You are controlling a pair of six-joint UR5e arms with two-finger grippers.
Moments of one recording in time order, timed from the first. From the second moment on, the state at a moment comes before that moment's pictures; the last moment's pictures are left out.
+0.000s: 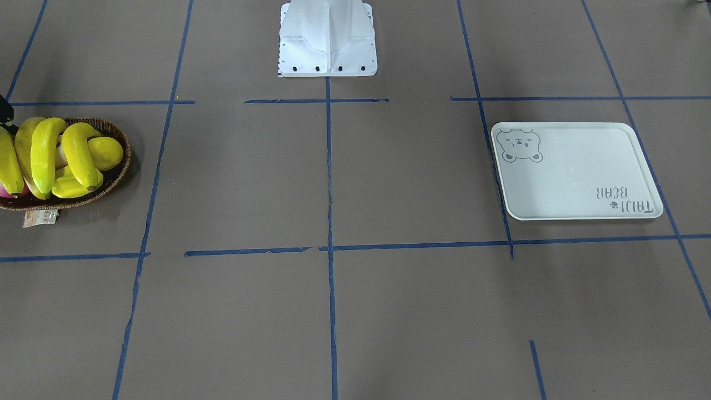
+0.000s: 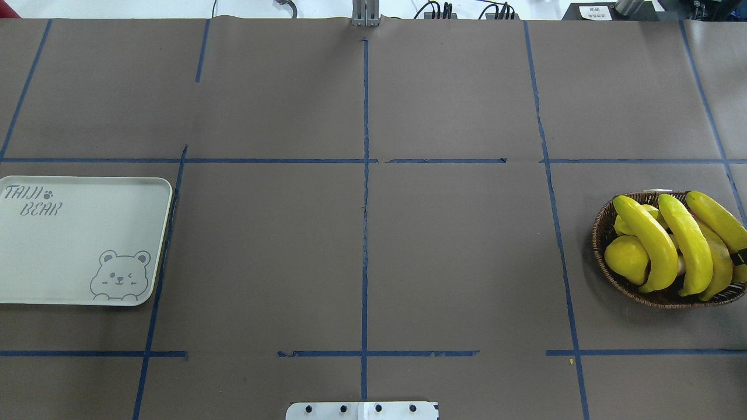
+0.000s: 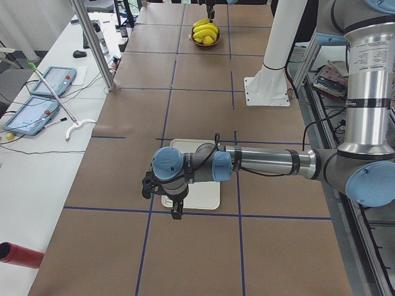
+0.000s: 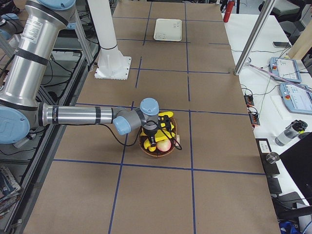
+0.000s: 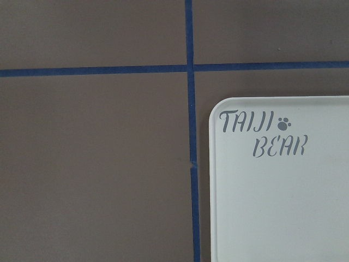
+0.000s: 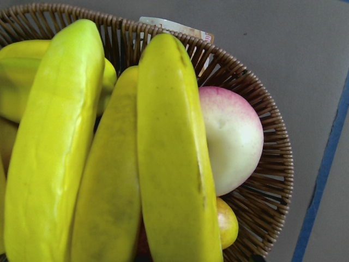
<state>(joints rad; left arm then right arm) -1.60 -1.51 -1.68 -1.45 -2.42 0.12 1.12 -1.93 1.86 -1.10 2.25 0.32</state>
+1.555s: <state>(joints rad) -1.60 -1.51 -1.70 -1.44 -2.44 0.12 1.25 -1.95 1.86 -1.10 2.32 0.23</state>
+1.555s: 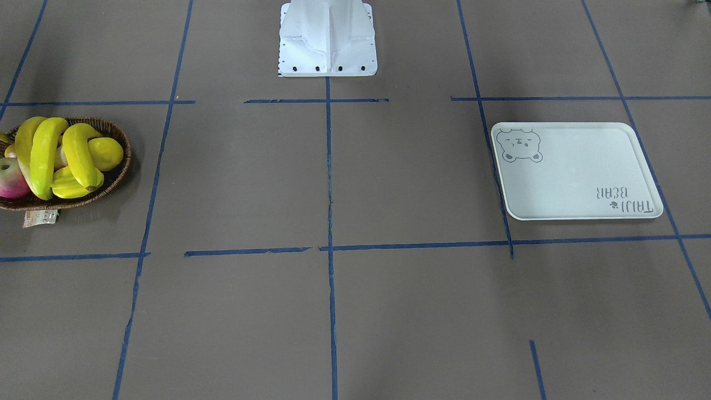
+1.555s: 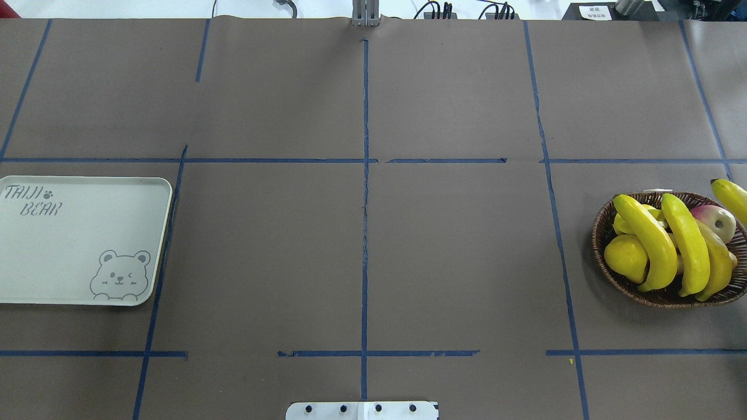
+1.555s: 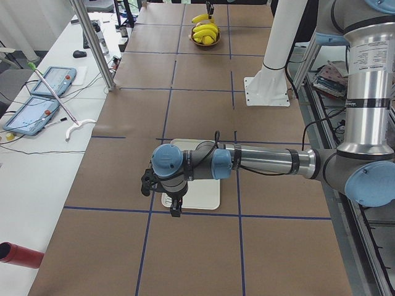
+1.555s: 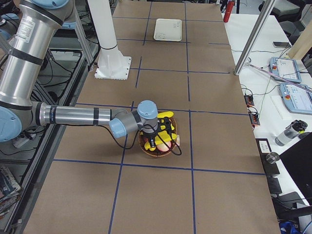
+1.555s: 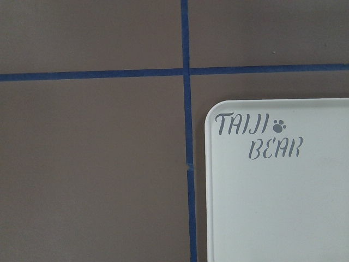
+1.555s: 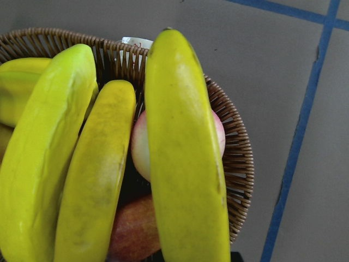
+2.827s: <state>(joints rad) -1.60 -1.51 -1.81 -1.46 -2.52 0.10 1.40 -1.51 2.19 -1.81 2.46 0.21</state>
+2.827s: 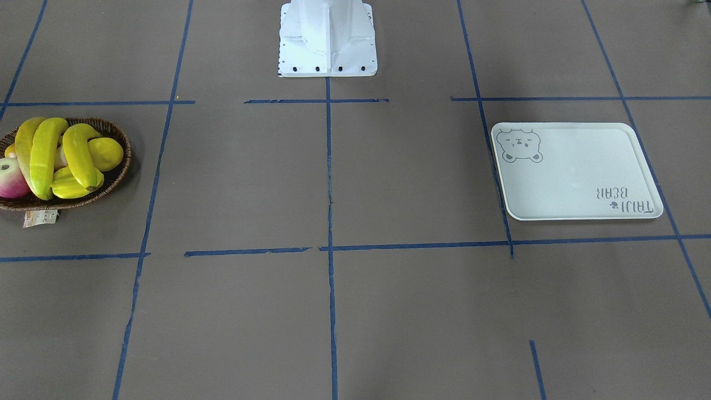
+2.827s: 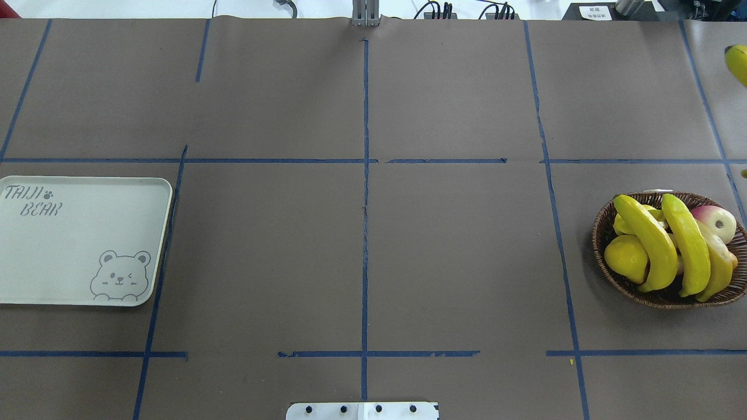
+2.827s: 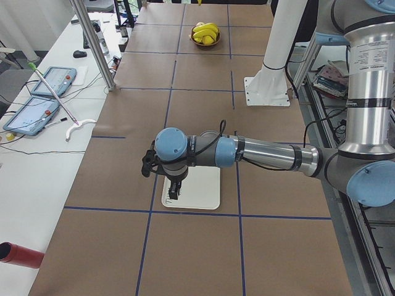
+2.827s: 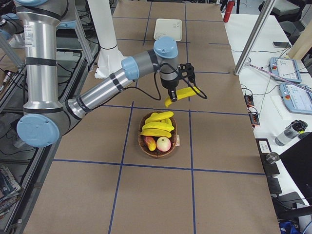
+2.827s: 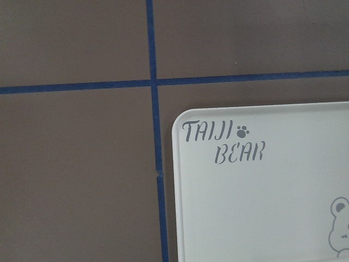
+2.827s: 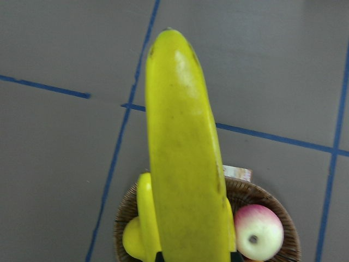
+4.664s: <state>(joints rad) -0.81 -2.06 -1.79 -2.62 -2.15 -1.95 0.53 -1.00 2.14 -1.48 1.93 1.37</state>
